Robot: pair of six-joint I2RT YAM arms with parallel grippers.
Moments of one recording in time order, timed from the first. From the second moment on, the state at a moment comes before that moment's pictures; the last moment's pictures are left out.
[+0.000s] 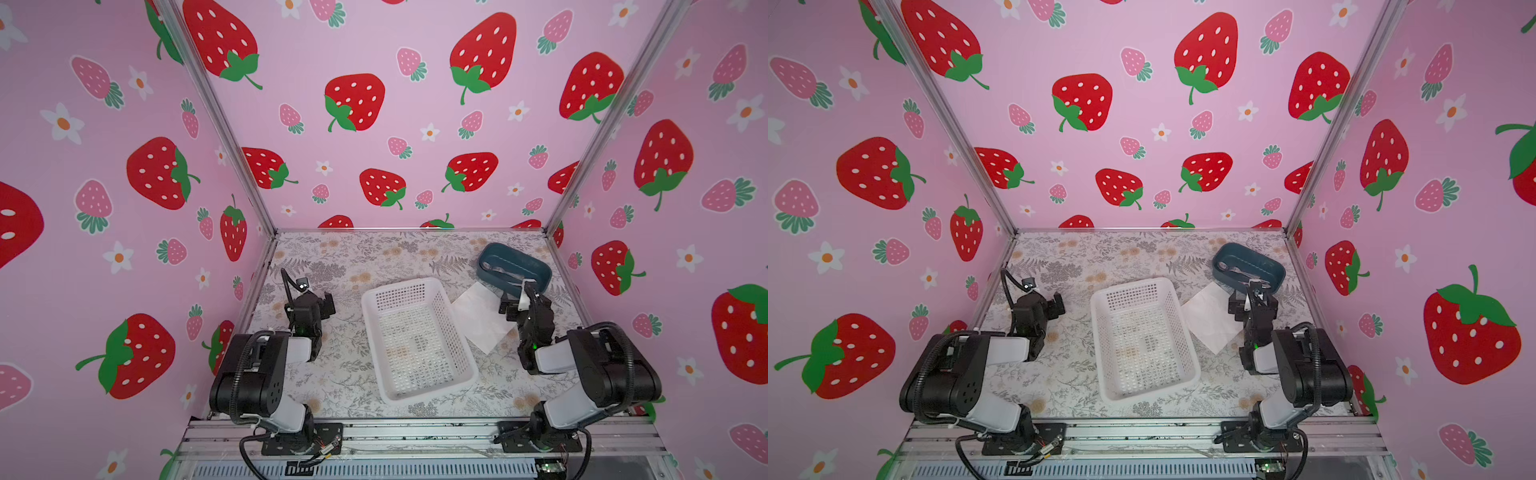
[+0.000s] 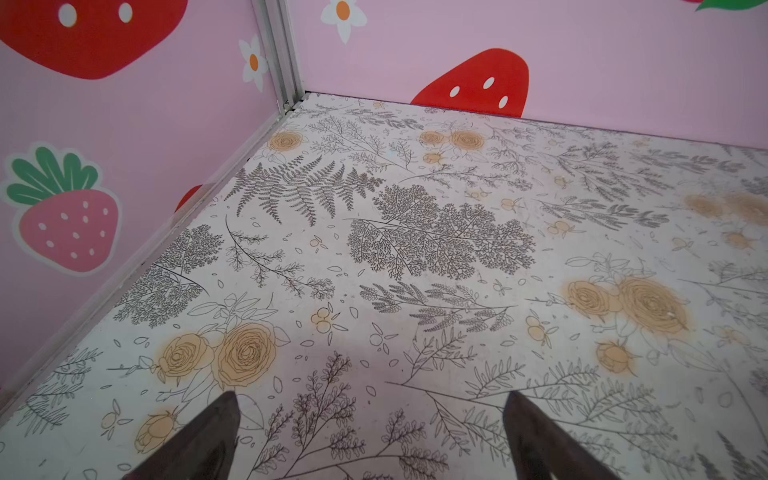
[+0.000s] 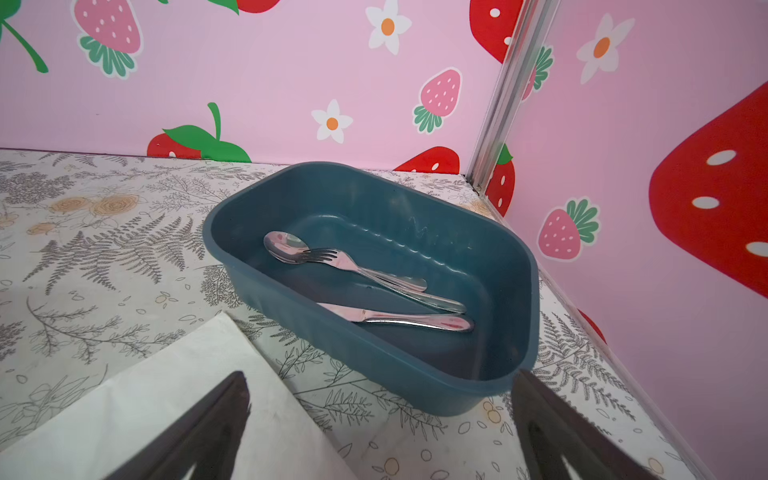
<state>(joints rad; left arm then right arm) -0.03 1.54 0.41 0.70 -0.30 -0.10 0.14 1.58 0.25 1.16 0.22 -0.10</state>
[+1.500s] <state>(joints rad) -0.02 1.34 0.44 0.47 -0.32 -0.15 0.14 1.50 0.27 1.05 0.18 -0.11</state>
